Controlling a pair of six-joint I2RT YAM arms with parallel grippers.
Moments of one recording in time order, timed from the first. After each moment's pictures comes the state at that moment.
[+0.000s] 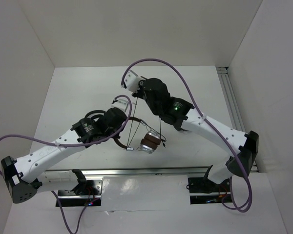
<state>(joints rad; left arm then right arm) -0.87 1.14 1.11 -0.89 -0.46 -0.41 0.95 1.48 1.51 -0.27 0.57 -0.66</state>
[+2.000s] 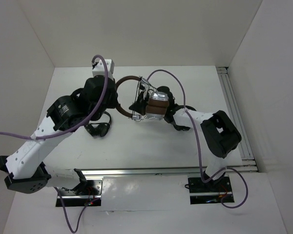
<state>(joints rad) -0.88 1.27 1.77 -1.04 -0.63 -0.51 0.61 1.77 1.07 0.51 -0.60 0.12</state>
